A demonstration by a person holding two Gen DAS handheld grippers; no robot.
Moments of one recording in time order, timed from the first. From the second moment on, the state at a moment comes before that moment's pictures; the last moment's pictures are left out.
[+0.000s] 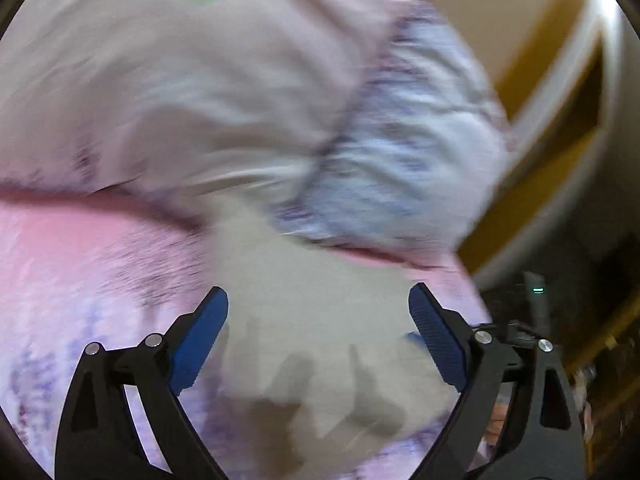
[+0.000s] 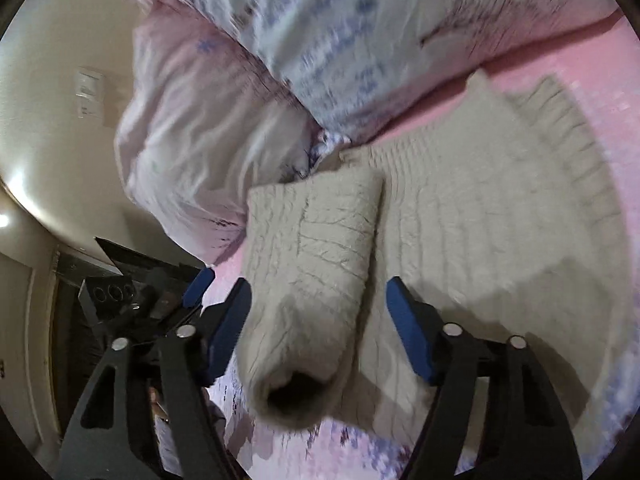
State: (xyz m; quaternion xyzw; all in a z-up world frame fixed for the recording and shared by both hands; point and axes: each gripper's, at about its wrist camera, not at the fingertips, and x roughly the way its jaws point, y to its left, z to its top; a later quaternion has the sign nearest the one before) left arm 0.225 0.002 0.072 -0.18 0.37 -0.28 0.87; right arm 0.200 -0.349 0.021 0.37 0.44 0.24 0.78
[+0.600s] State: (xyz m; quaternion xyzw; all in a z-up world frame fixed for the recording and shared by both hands) left arm 0.236 -0.026 0.017 -0.18 0.47 -0.26 0.82; right arm 0.220 -0.308 0.016 0.31 0.44 0.23 0.81
